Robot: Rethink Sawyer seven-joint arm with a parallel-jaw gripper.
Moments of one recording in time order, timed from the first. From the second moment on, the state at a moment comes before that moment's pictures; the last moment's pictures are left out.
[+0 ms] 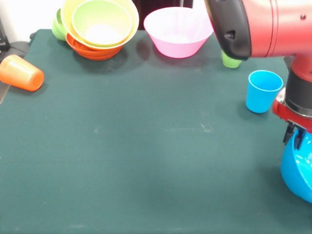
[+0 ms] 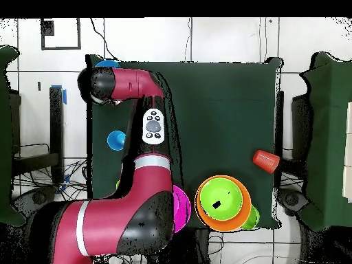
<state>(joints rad) 0.08 -0.13 -0.03 0.82 0.18 0.86 2.58</state>
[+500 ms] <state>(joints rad) 0.03 -0.19 0.03 0.97 0.15 0.81 2.57</state>
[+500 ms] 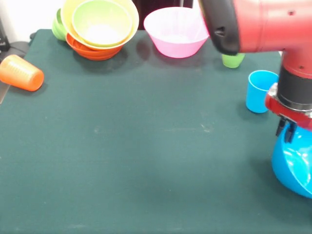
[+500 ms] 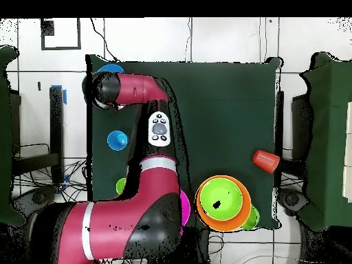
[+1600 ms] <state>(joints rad) -0.39 -0.58 0.13 1.50 -0.20 0.87 2.06</state>
